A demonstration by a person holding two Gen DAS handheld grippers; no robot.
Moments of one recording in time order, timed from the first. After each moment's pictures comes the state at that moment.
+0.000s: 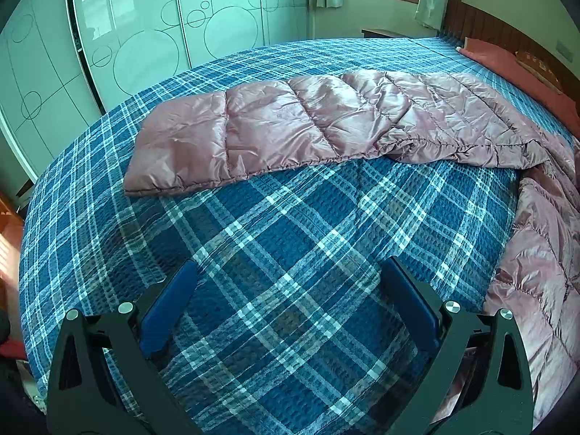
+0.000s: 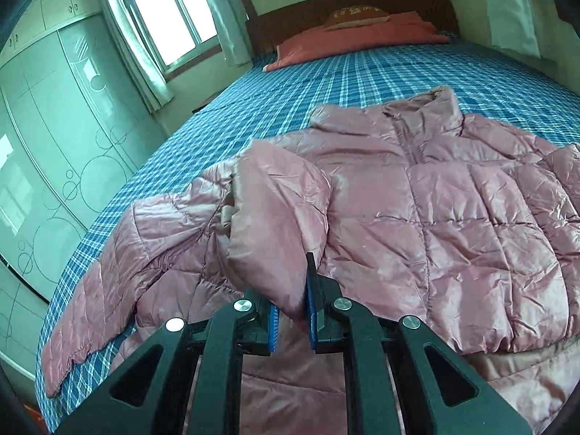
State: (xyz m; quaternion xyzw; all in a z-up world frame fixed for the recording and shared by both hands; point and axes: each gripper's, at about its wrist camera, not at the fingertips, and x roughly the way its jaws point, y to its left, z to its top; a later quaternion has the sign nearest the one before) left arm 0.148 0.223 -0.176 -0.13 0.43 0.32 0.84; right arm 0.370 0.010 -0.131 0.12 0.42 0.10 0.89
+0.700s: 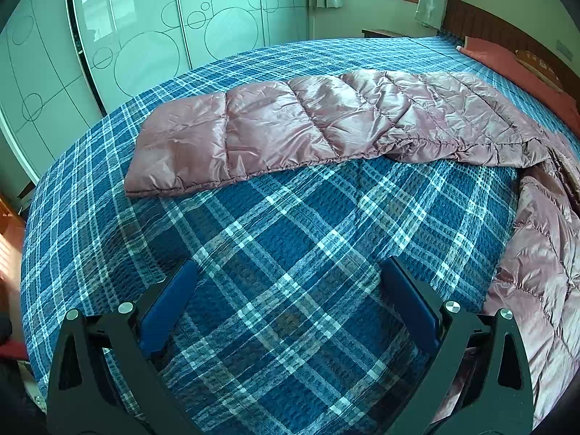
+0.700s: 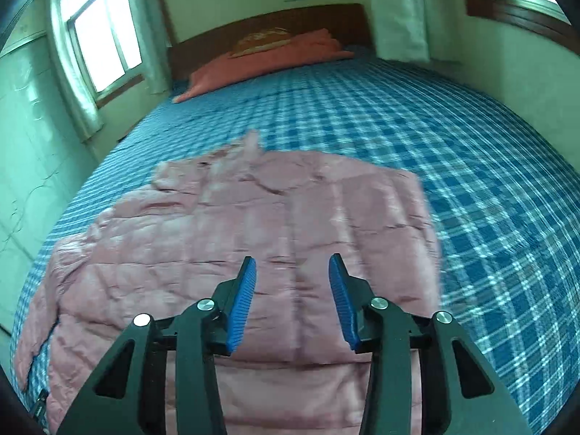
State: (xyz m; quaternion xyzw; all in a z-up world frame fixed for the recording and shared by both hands) left arm 0.146 0.224 -0.179 -0.13 0.43 0.32 0.84; right arm 0.318 -0.207 -0.096 0.10 0.41 -0.10 0.90
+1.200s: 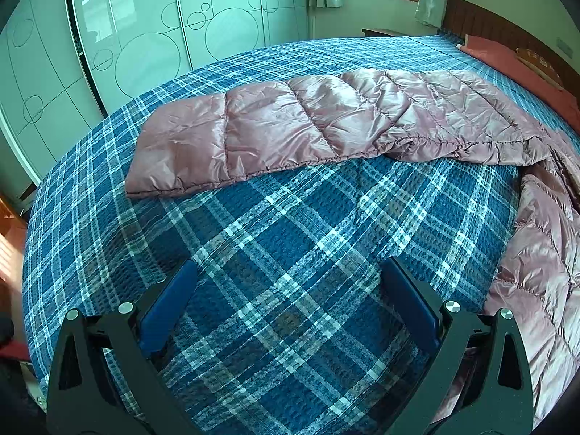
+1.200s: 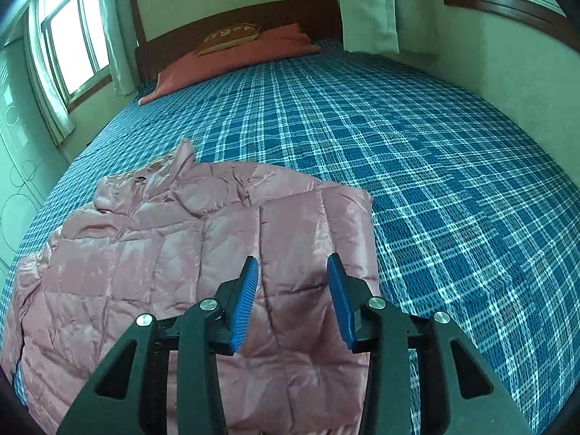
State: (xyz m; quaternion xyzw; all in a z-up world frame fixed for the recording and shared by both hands) left arm 0.146 0.225 -0.182 -0.13 0.42 0.32 0.84; right arm 0.373 -0.245 -0.116 0.10 0.43 -0.12 0.89
